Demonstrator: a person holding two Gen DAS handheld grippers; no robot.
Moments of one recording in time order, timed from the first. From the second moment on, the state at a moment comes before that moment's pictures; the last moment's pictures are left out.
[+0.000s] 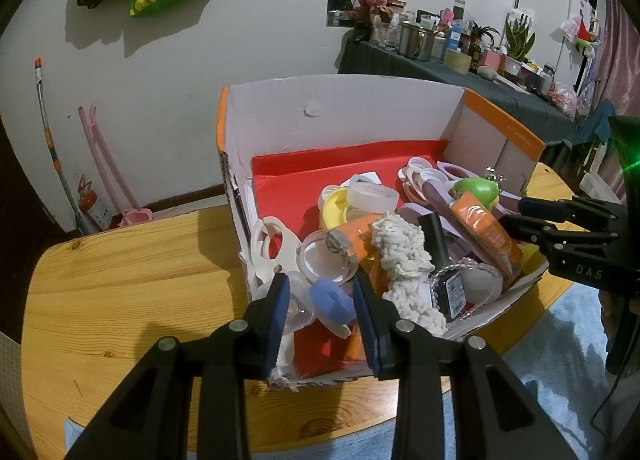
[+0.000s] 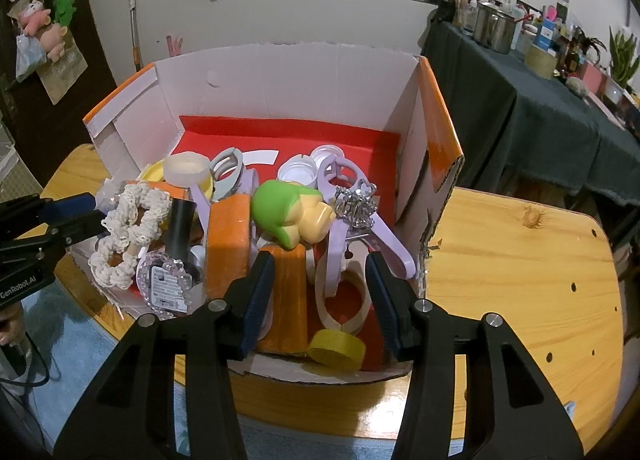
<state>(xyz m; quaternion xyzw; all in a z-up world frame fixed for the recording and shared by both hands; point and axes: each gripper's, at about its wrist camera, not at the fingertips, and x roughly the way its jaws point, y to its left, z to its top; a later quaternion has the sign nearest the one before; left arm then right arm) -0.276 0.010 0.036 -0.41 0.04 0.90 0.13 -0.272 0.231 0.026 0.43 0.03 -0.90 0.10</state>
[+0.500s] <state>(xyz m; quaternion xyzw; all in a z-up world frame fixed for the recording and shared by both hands) -0.268 0.010 0.050 -0.40 0.04 0.91 0.14 -0.262 0.228 0.037 0.41 0.03 -0.90 0.10</state>
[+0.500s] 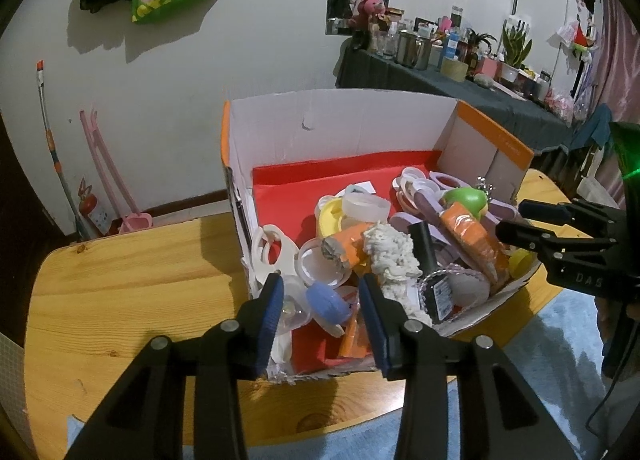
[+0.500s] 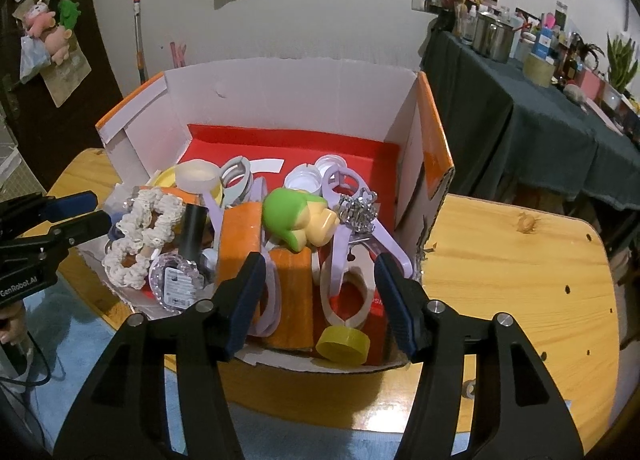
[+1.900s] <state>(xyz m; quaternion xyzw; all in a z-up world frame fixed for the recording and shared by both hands) -0.185 0.009 0.100 -0.35 0.05 0.92 0.15 -0.173 0.218 0.080 0.38 0.04 -0.92 0.11</state>
